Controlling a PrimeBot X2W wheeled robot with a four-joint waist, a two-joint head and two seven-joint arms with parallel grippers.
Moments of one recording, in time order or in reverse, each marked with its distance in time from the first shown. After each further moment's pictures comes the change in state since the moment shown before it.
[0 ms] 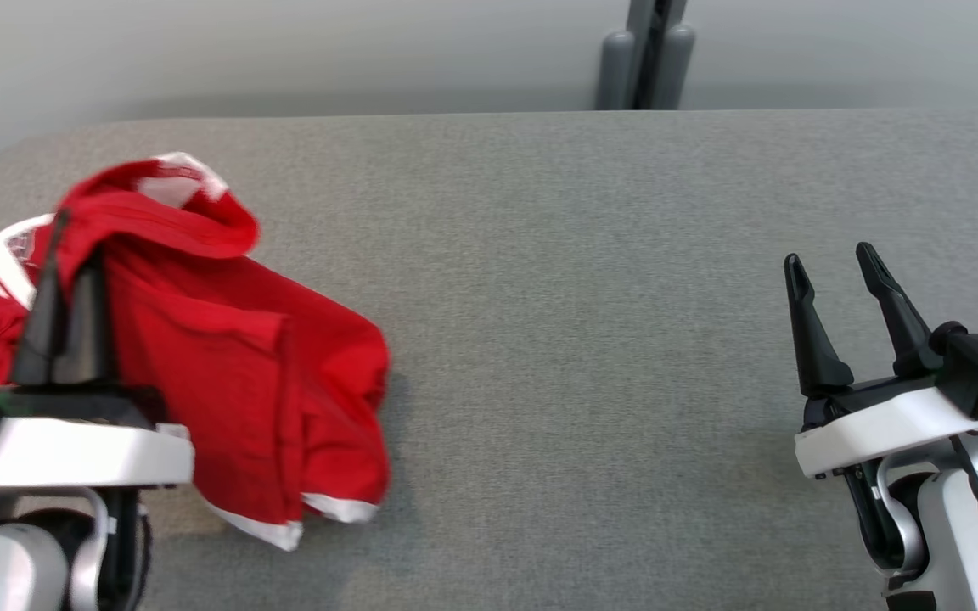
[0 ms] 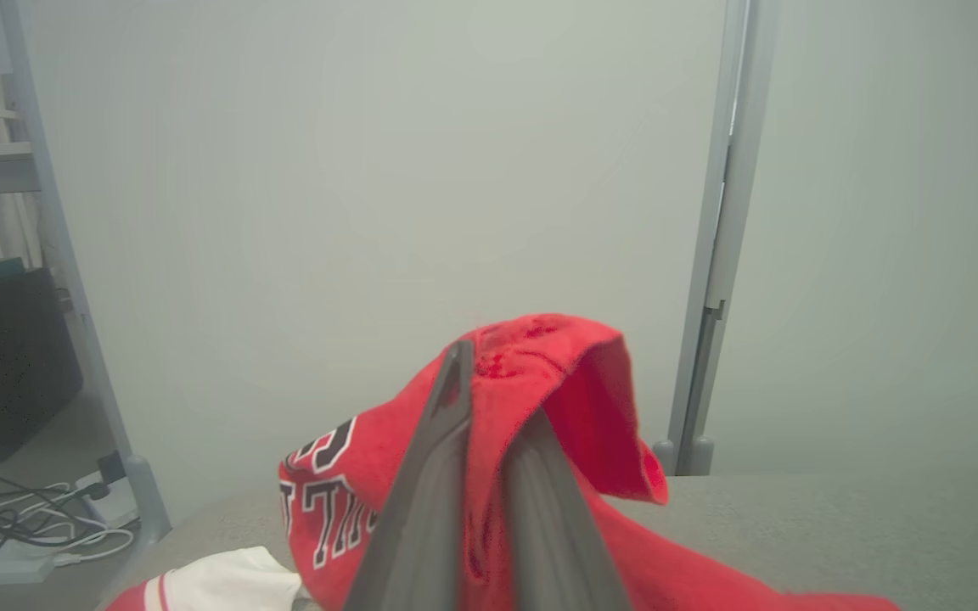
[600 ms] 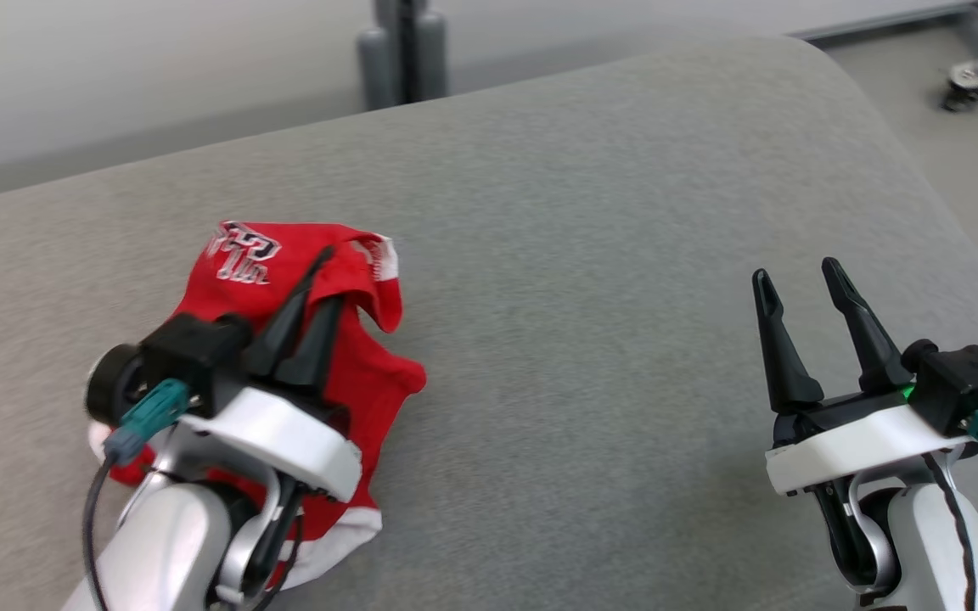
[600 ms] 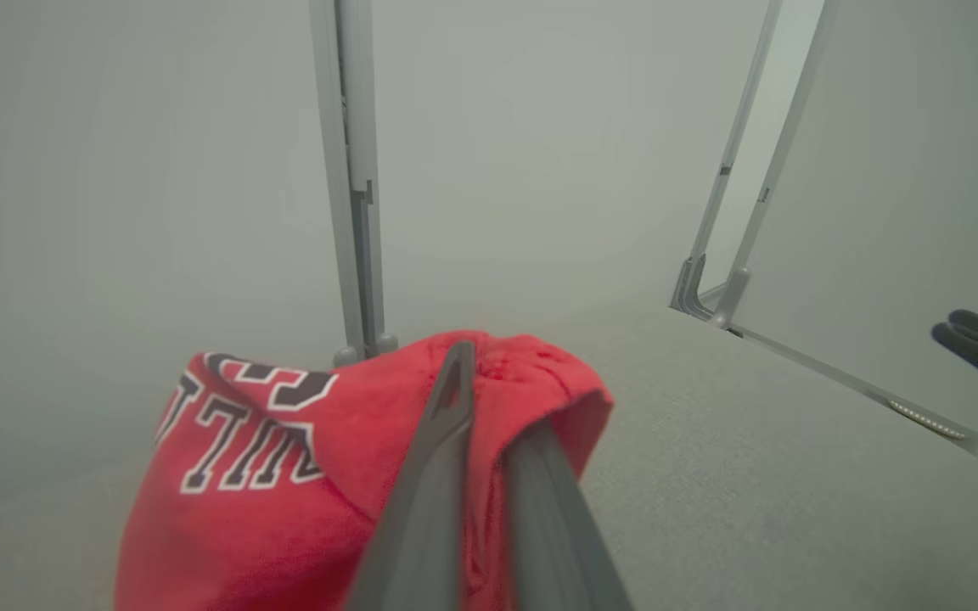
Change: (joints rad) left arm -0.117 -0.086 -0.260 0.140 0.006 -0.134 0.088; right arm 0.022 0.033 0.029 -0.014 0.023 0.000 -0.017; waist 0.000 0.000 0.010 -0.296
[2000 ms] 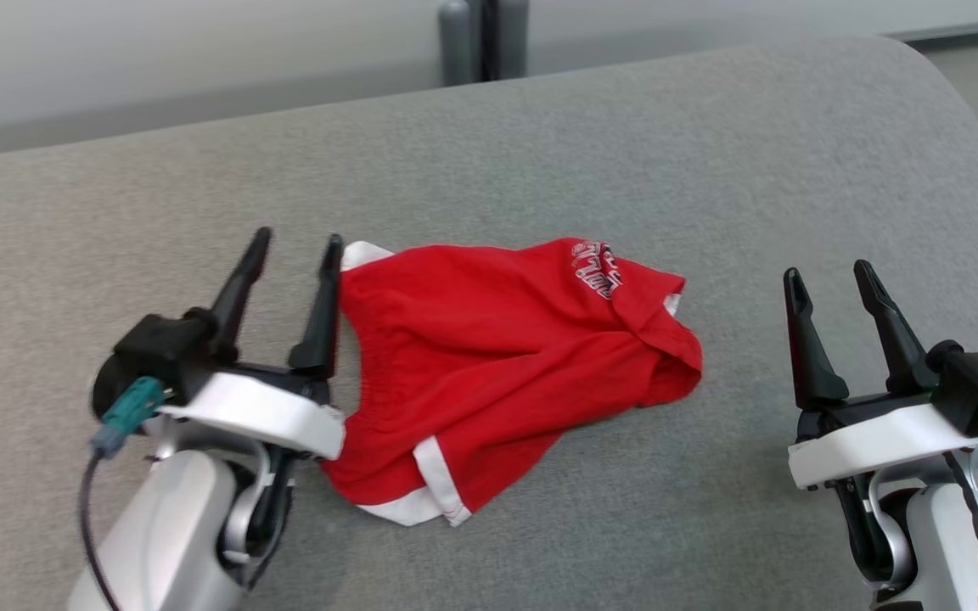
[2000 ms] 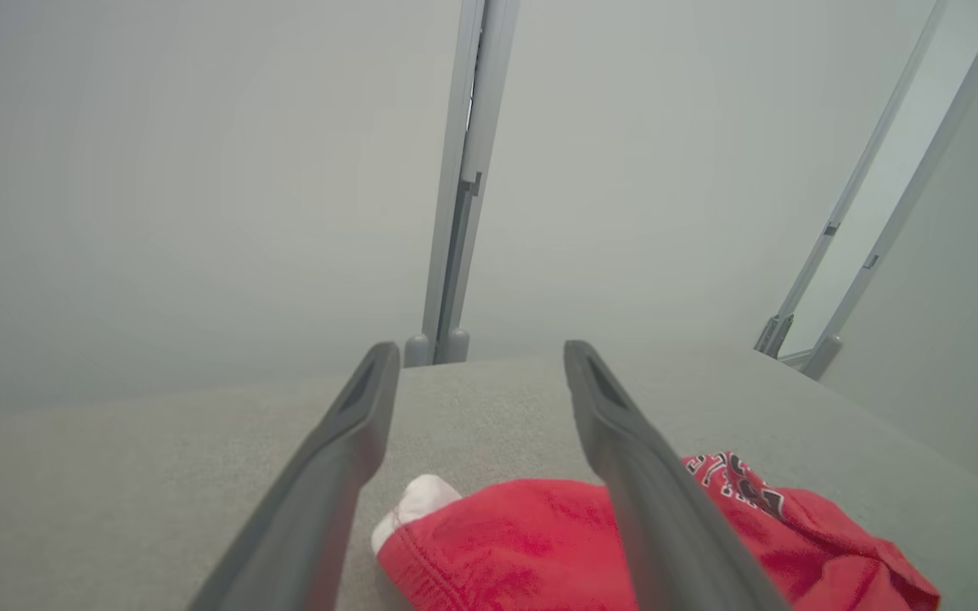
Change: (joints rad) left arm -0.114 -0.109 -0.001 0.385 -0.074 -0.074 -0.286; right arm -0.003 0.005 -0.052 0.047 -0.019 0.000 -0.026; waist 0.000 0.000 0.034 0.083
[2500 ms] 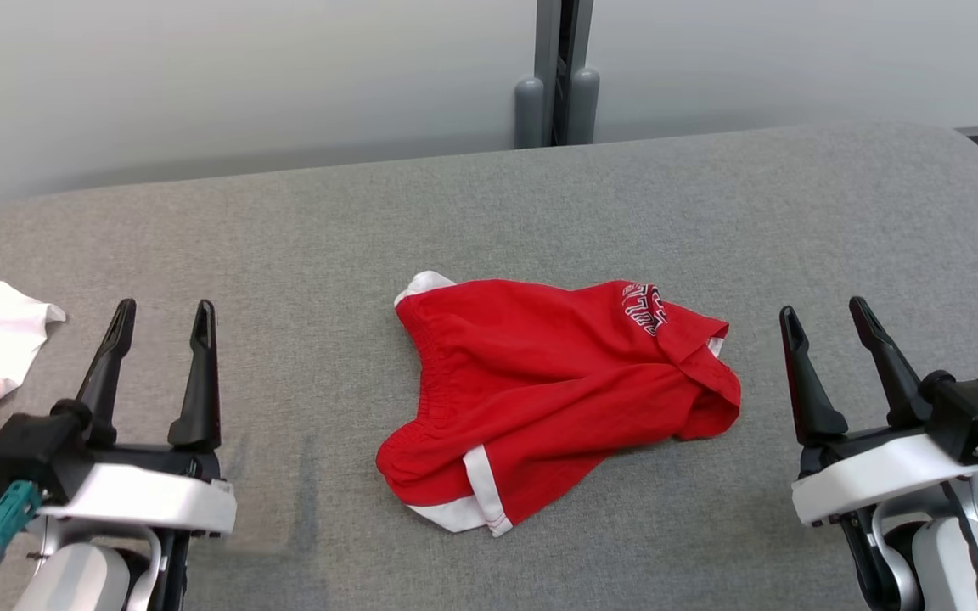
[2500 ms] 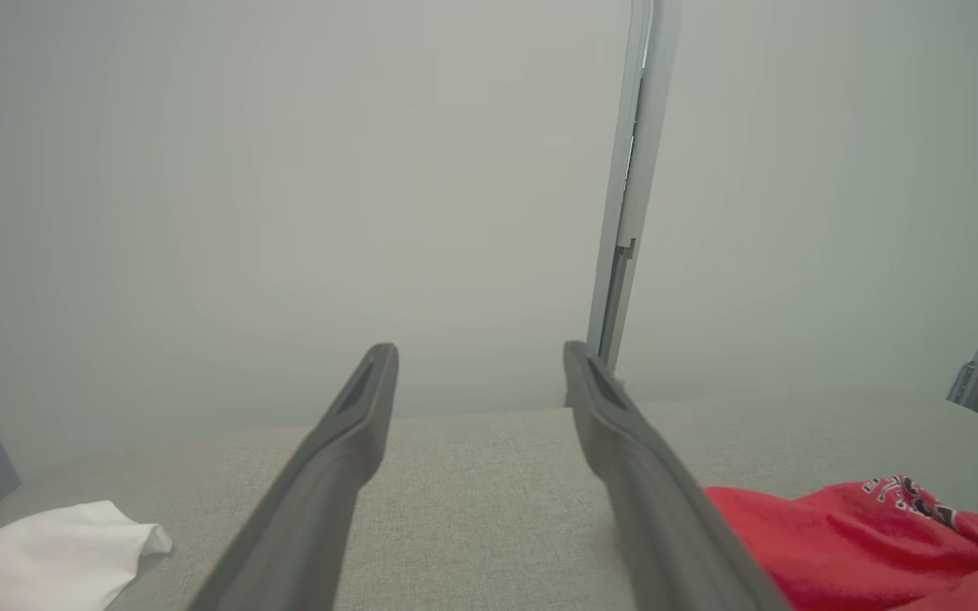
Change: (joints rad) left arm 0.229 0.156 0.133 -0.173 0.002 0.077 -0.030; right arm 0.070 -0.013 0.001 -0.040 -0.016 0.000 0.045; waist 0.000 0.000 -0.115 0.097
